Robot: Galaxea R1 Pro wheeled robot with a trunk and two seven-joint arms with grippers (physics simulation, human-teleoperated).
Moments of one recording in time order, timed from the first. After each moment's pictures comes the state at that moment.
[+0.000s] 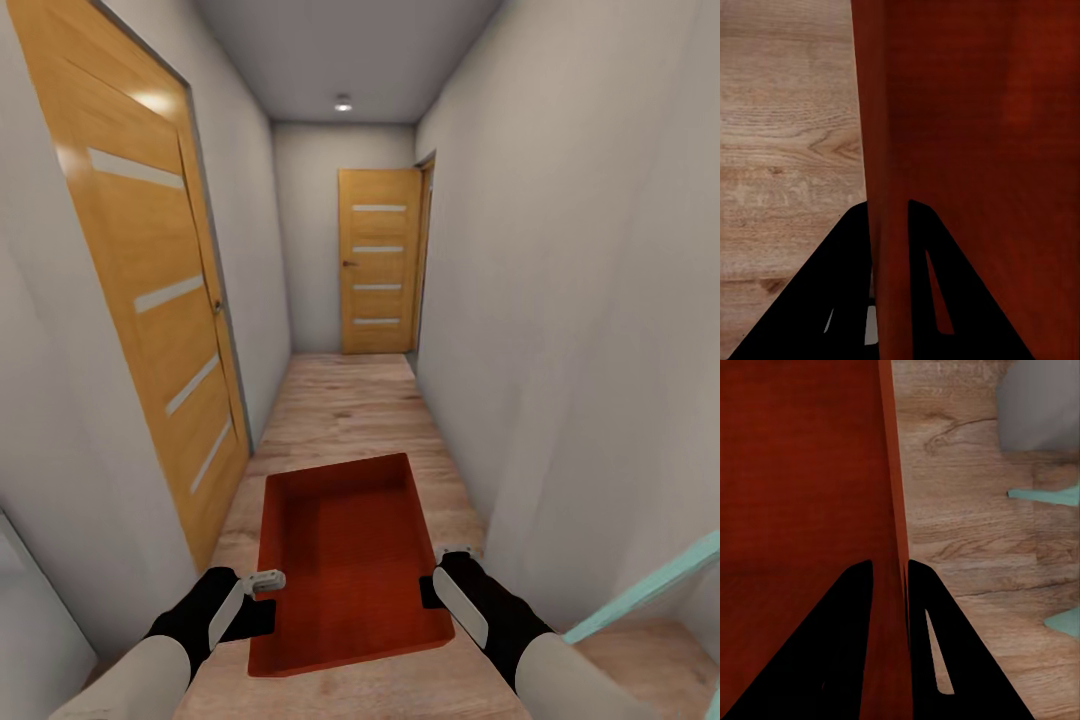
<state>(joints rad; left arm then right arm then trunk) -0.65 -0.03 0.06 -0.42 0.09 0.73 -0.01 -0.63 0.01 0.55 -0.67 -0.68 0.69 -0.49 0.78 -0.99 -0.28</state>
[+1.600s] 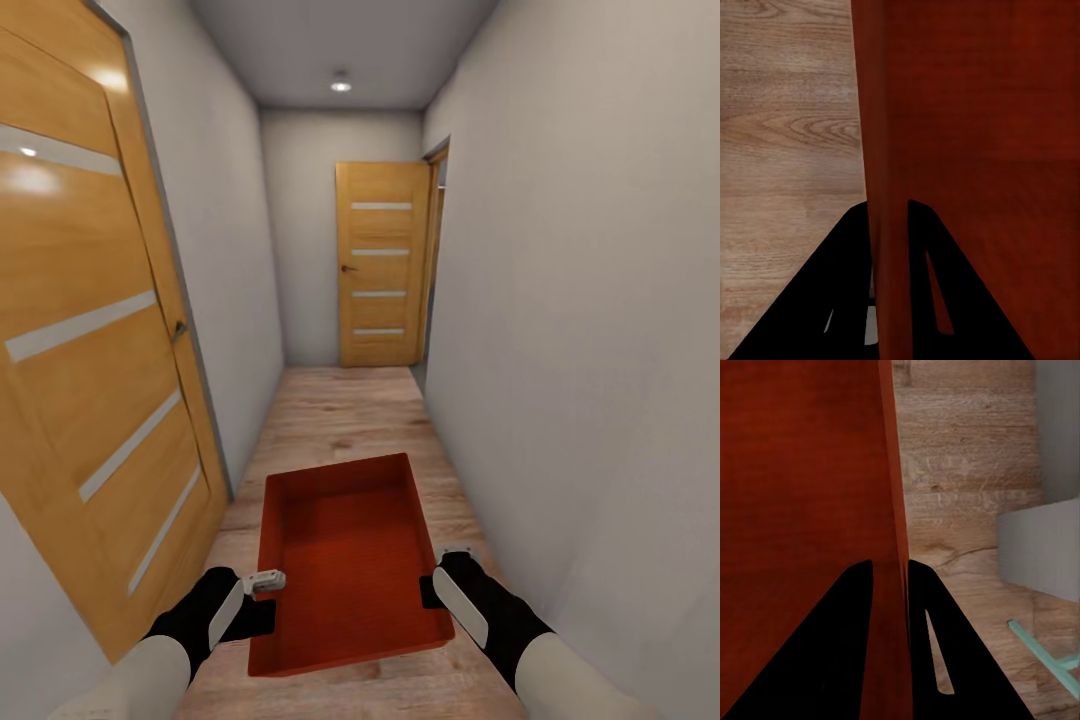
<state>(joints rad) -0.65 -0.03 0.06 -0.42 0.09 0.73 -0.01 -0.63 0.01 0.55 -0.67 -0.68 0.69 -0.49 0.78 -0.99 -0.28</state>
